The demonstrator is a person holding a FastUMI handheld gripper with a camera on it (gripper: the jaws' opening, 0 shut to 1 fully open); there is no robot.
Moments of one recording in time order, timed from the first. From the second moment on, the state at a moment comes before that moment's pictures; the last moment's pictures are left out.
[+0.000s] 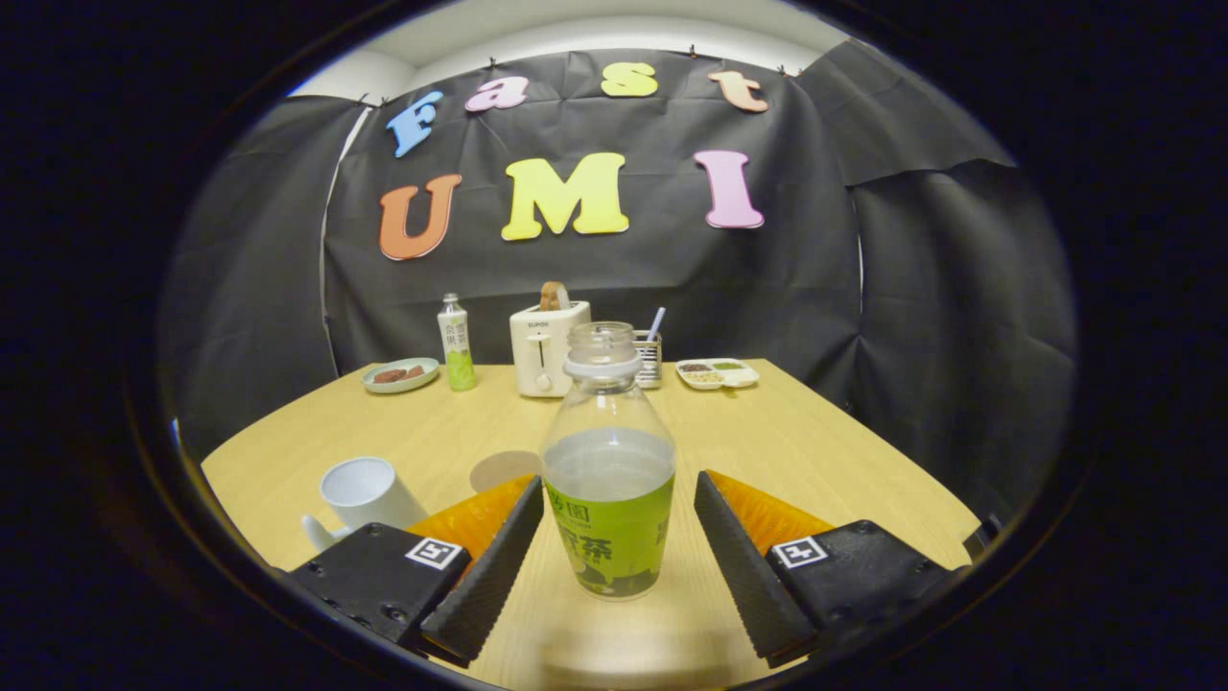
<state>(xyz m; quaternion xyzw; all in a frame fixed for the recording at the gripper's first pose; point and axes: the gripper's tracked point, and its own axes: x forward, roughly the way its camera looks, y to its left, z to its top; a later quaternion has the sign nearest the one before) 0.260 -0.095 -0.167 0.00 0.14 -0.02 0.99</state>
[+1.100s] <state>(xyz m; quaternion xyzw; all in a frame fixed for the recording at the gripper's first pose) 0.273 -0.116 -0.177 0.05 0.13 0.01 0.99</state>
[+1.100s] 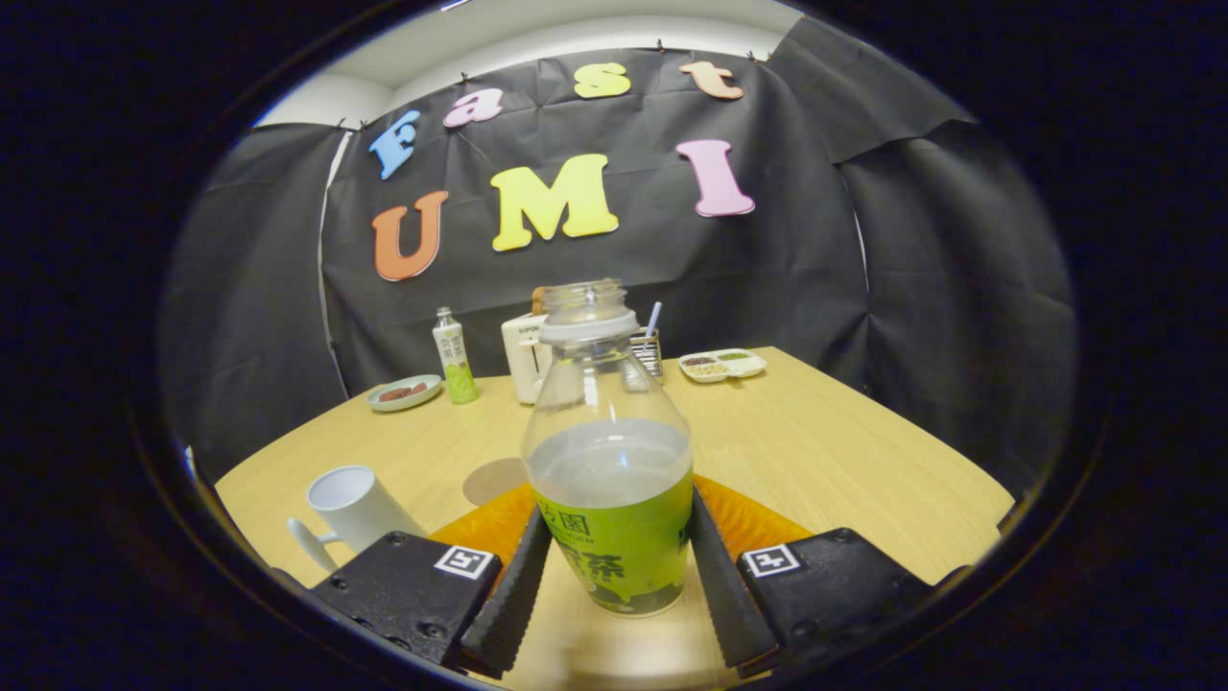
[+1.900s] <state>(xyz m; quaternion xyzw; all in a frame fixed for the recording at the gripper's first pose) 0.266 -0.126 -0.099 -0.08 0.13 -0.01 0.99</state>
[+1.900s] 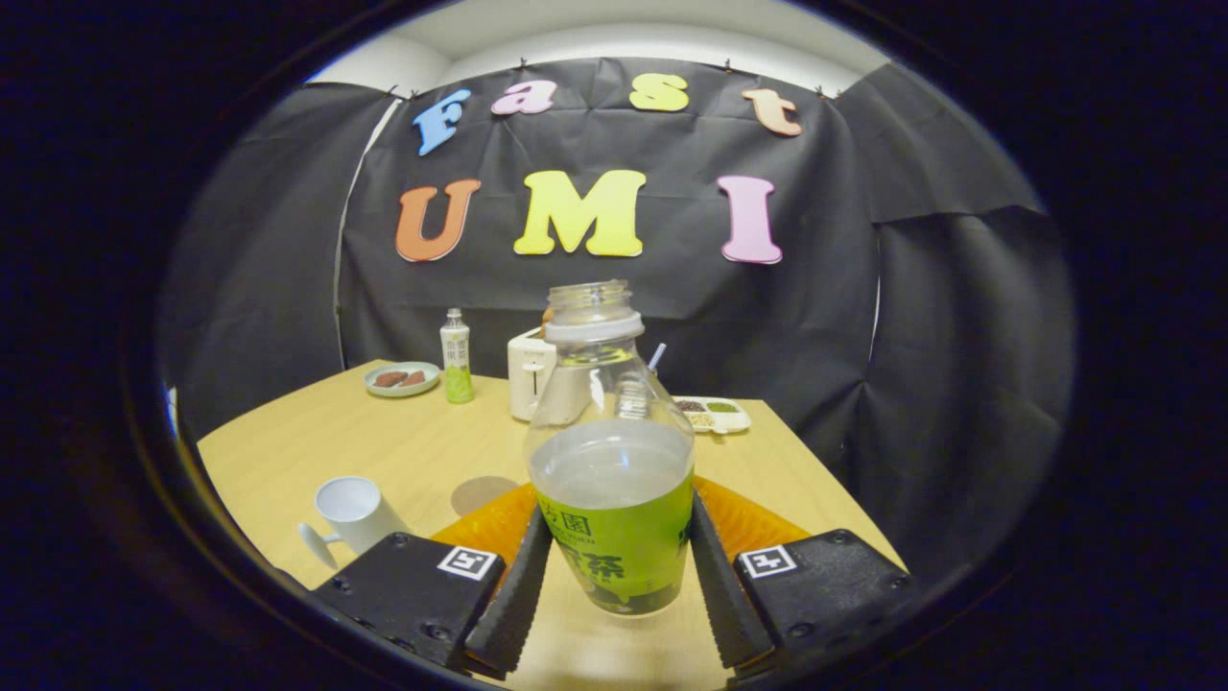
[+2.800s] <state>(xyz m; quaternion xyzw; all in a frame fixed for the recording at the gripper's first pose) 0.267 -0.105 -0.044 -0.44 0.06 -0.14 0.88</state>
